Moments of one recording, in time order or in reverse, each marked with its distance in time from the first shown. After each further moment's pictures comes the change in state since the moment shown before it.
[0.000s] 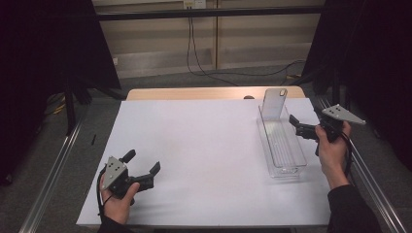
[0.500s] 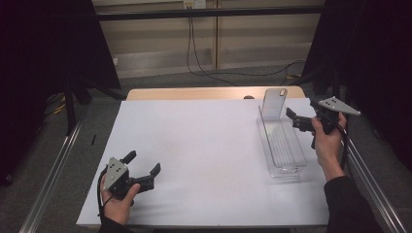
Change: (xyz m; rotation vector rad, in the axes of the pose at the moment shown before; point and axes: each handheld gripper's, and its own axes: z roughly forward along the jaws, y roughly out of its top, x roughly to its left) left arm -0.001 -0.001 -0.001 0.010 -0.003 0.015; right arm -0.004 0.010 0.022 0.008 0.016 0.024
